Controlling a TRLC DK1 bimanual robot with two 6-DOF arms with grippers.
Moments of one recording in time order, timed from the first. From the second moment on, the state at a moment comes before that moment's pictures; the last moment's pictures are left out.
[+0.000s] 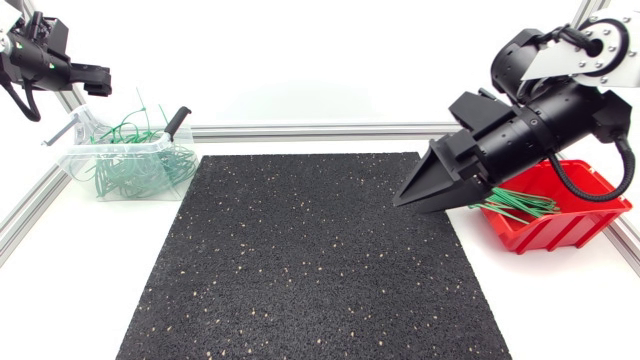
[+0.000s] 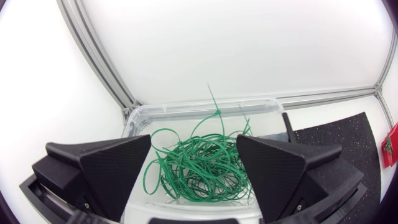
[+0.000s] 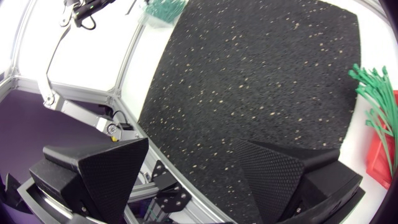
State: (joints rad) left arm 0.26 1.86 1.73 -0.55 0.06 0.27; right arm 0.16 1.50 1.28 -1.19 -0.74 -0.16
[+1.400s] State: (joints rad) left arm 0.12 0.74 0.57 0.12 0.06 0.18; right arm -0.28 0.77 0.69 -0.53 -0.23 -0.30
